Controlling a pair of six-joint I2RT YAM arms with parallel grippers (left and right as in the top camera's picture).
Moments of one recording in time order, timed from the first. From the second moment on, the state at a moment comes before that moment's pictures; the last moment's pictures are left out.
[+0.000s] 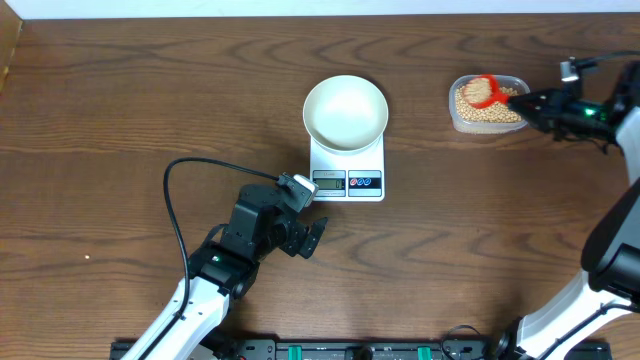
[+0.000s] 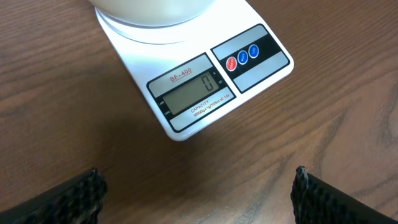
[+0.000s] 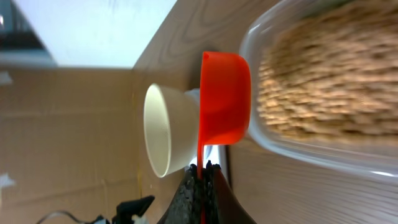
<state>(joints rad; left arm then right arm) -0.45 1.06 0.46 -0.16 0.17 0.09 -0.39 1.97 1.48 -0.75 -1.12 0.15</state>
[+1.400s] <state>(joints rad) -0.45 1.06 0.46 -0.16 0.17 0.09 0.06 1.97 1.48 -0.51 -1.13 0.17</state>
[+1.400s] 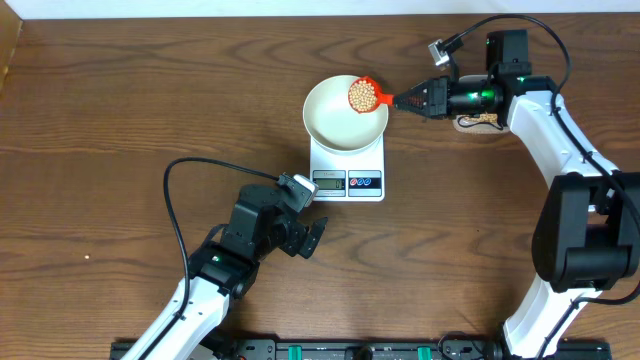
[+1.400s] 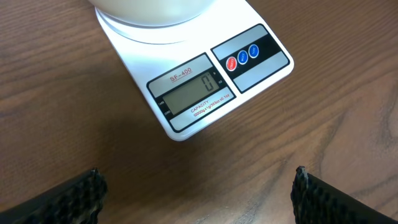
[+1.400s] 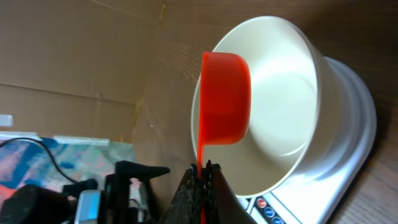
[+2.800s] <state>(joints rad) -0.45 1.06 0.46 -0.16 0.17 0.09 0.36 1.95 1.52 -0.58 -0.44 -0.33</state>
